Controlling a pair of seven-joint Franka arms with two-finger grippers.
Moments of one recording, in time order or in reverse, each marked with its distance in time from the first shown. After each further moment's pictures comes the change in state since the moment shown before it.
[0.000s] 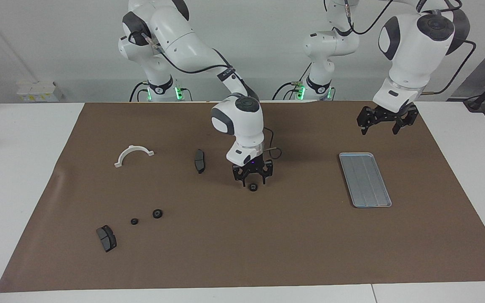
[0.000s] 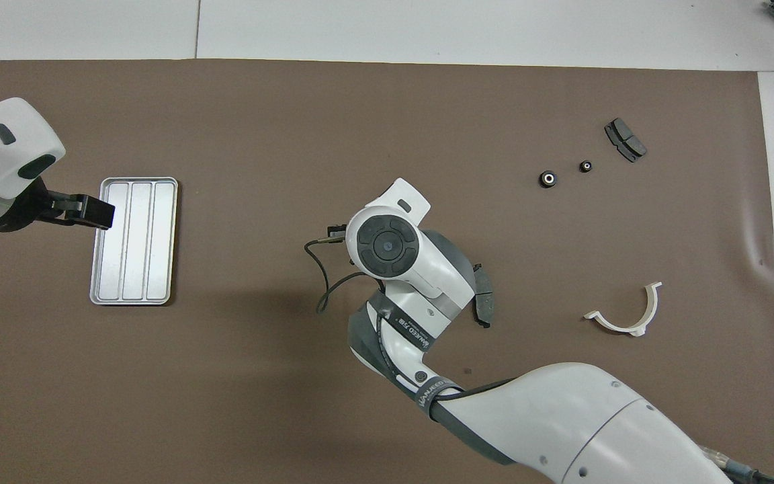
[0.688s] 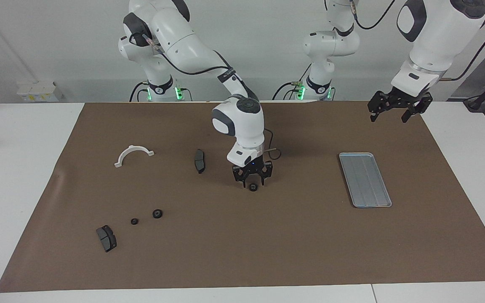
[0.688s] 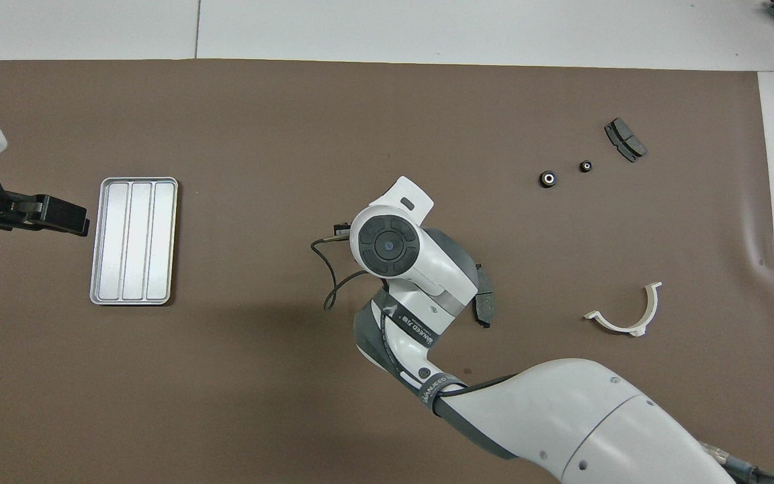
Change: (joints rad) left arm -0.097 -0.007 0.146 0.059 -0.115 -0.096 0.040; right arm -0.007 0.004 -0.012 0.000 -0.045 0.001 0.000
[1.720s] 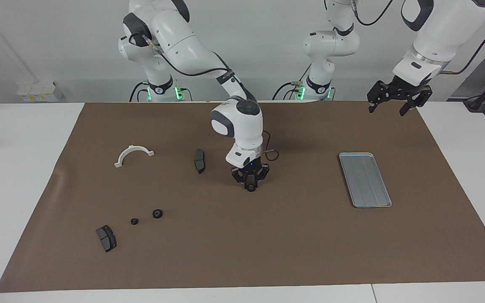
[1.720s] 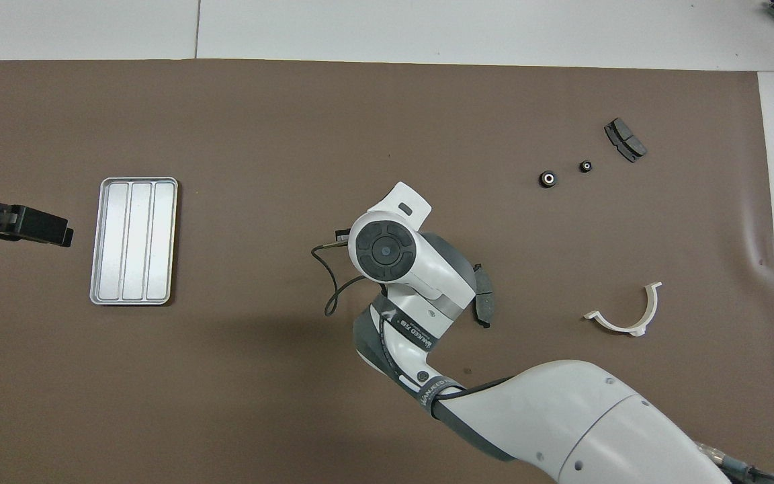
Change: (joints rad) left arm 0.009 -0.027 0.004 0.022 -0.004 -0.056 0.059; right arm 0.004 0.001 0.001 -0.017 -0.007 0.000 -0.001
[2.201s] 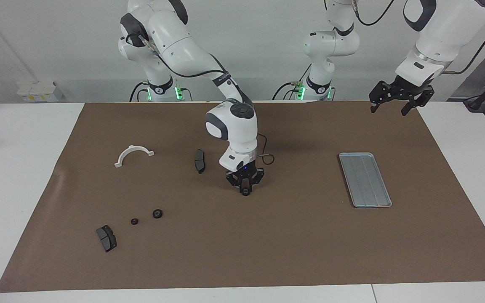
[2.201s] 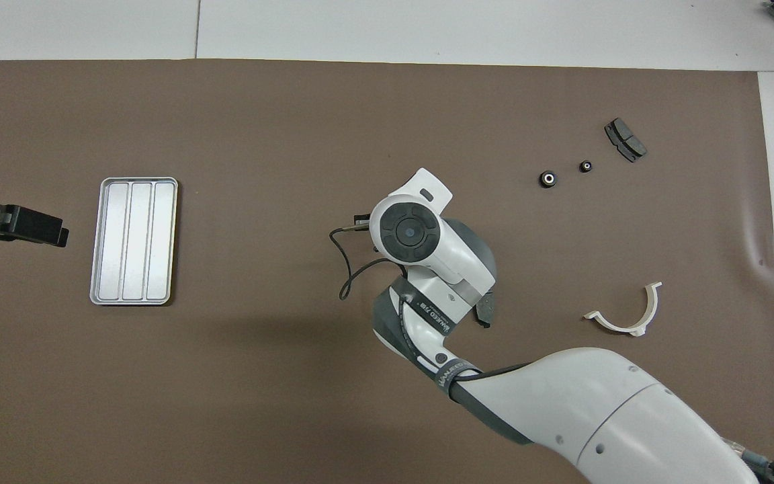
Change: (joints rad) left arm 0.001 0.000 0.008 0.000 0.000 -0.002 0.000; right arm -0.074 0.000 -0.006 0.006 -0.002 -0.002 -0.021
